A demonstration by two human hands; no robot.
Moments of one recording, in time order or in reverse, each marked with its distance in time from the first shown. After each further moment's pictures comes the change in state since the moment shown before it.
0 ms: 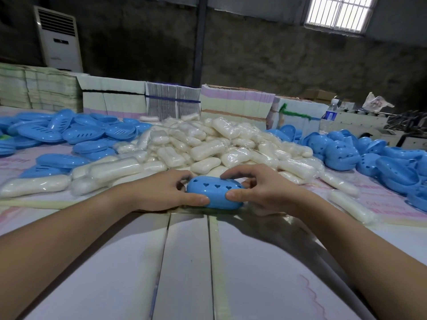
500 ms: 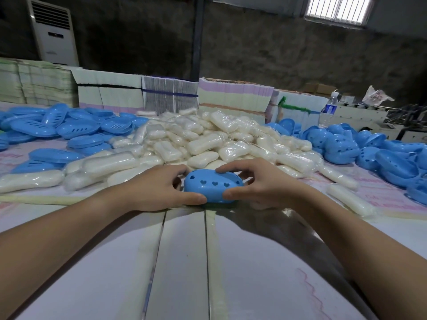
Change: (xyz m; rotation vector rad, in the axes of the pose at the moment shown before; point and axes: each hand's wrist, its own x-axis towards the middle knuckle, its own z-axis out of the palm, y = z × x) left_hand -0.004 0.000 0.006 0.100 0.083 0.001; right_hand 0.001 0.001 -0.001 -0.180 0.010 -0.027
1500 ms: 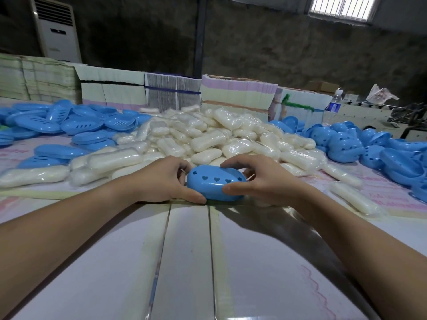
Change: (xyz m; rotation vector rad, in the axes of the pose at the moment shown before) left_hand 0.012 -0.008 -0.001 -0.124 -0.012 -0.049; right_hand 0.002 -0.001 0.005 -0.041 0.064 -0.008
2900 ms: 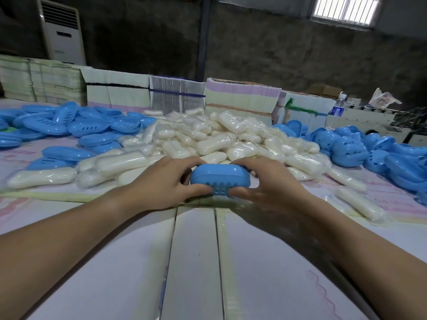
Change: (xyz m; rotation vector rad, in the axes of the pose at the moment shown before) left_hand -0.012 -0.006 0.002 0.141 0.244 0.302; right_hand 0.002 0.003 0.008 -0.336 0.155 -0.114
